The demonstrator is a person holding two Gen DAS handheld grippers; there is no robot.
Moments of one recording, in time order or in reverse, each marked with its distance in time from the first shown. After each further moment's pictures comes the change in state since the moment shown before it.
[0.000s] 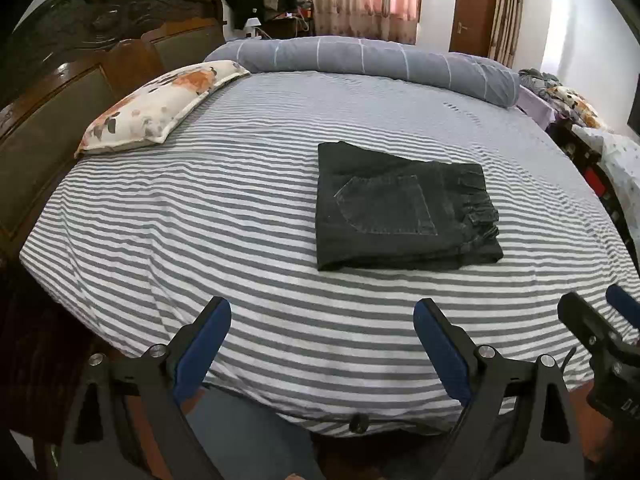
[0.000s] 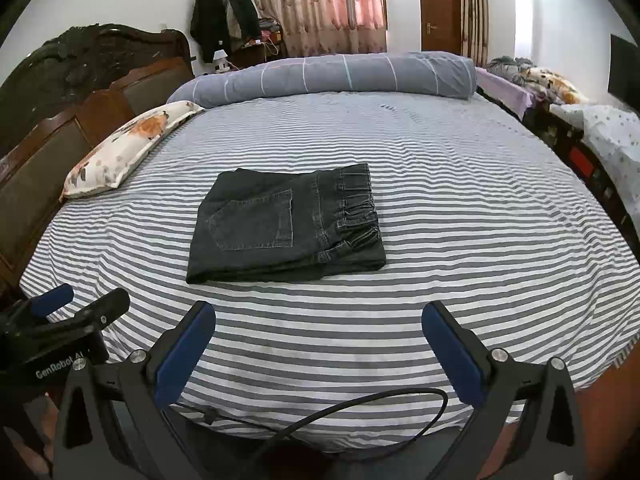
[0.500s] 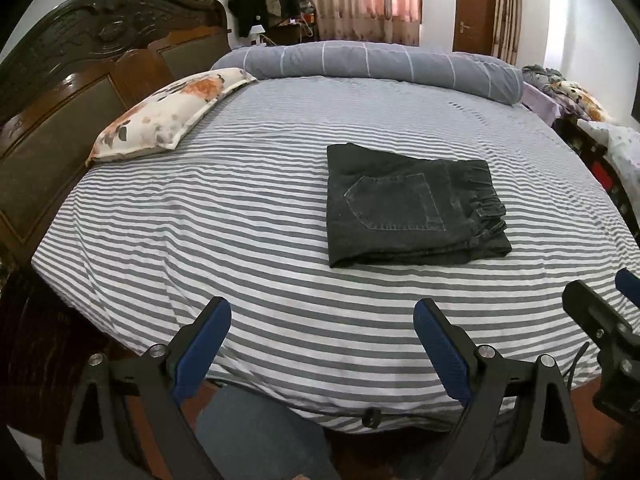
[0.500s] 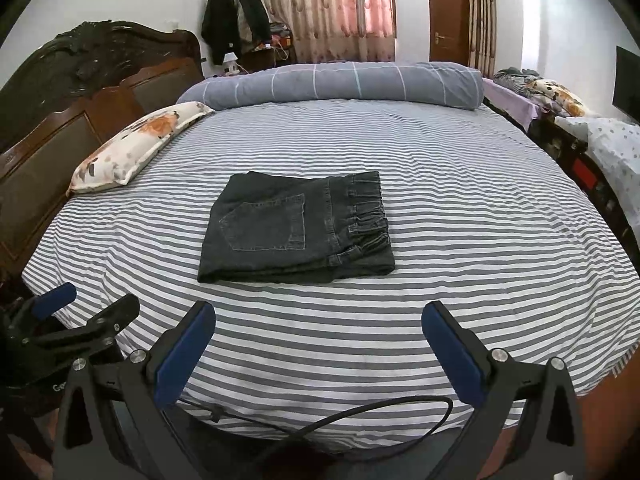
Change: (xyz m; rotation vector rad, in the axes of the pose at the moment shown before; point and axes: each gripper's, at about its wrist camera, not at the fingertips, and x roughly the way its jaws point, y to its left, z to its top) left arm -0.008 -0.001 -0.008 0.018 -0.024 0.035; right arm -0.009 0.008 -0.002 -0.026 -0.021 0.015
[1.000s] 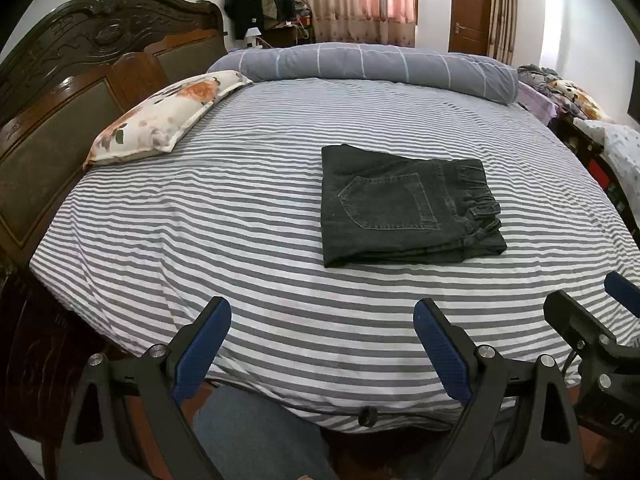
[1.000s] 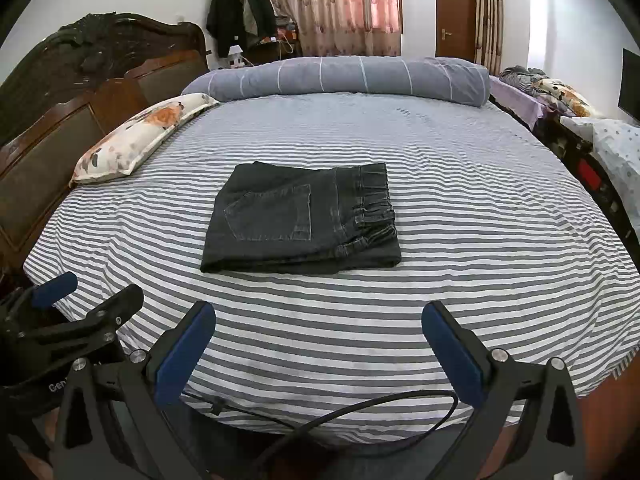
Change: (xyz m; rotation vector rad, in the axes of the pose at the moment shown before) left arm -0.002 -0.004 -0.001 0.010 -0.003 -0.007; right arm 0.003 0.006 -0.004 -0.020 0.025 0.011
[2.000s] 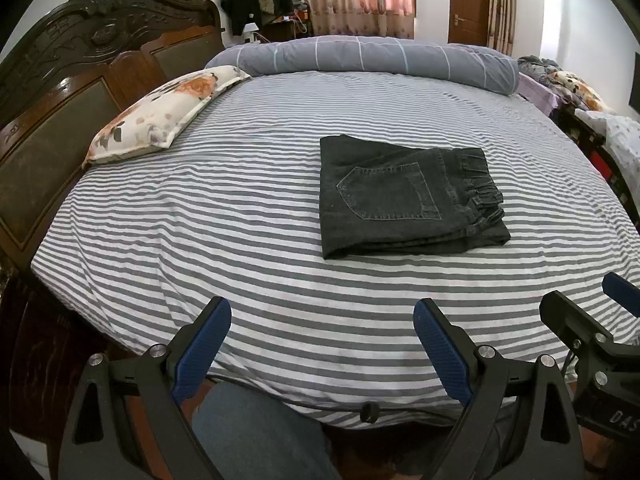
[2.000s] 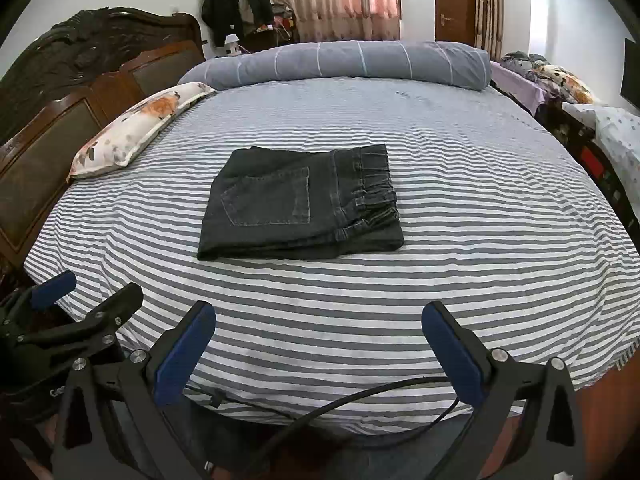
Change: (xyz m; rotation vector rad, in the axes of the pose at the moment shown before) left arm 0.006 -0.005 -0.004 0.015 0.023 0.008; right arm 0.012 -0.009 -0.005 0.020 0.054 0.009
